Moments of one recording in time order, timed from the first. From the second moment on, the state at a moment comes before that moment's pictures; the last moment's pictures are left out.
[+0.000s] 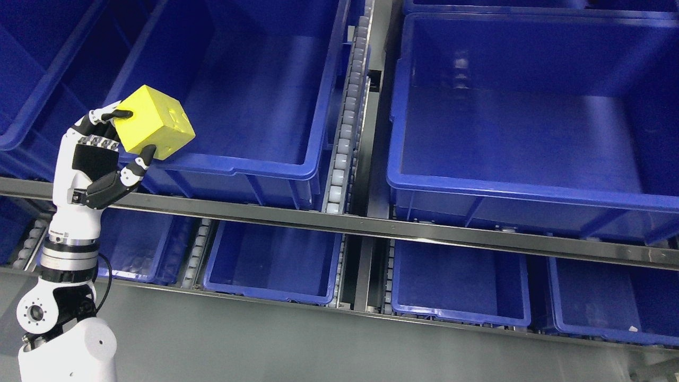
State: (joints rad) left arm -0.31 0.00 0.46 -1.54 0.34 -0.36 -0.76; right arm 0.00 0.00 -0.09 0.00 0.00 -0.10 0.02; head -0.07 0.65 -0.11
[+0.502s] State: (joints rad) left arm -0.47 0.01 0.45 -1.56 0.30 -0.10 -0.75; right arm 0.00 0.00 -0.09 0.00 0.00 -0.10 0.02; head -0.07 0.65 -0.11
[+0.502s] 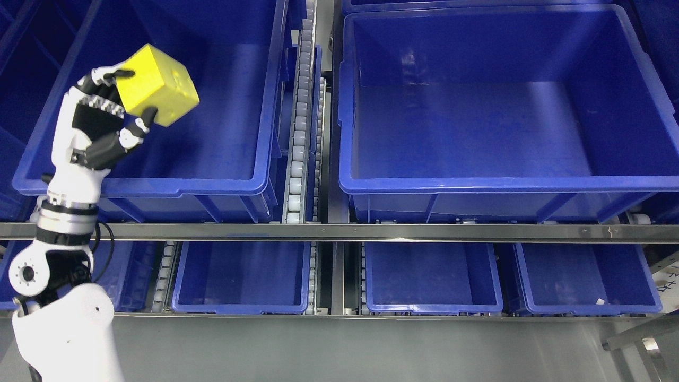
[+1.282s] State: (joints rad) left arm -0.74 0.14 0.31 -1.44 -0.06 0.20 -0.71; right arm 0.00 0.00 -0.09 0.00 0.00 -0.10 0.02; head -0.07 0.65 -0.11
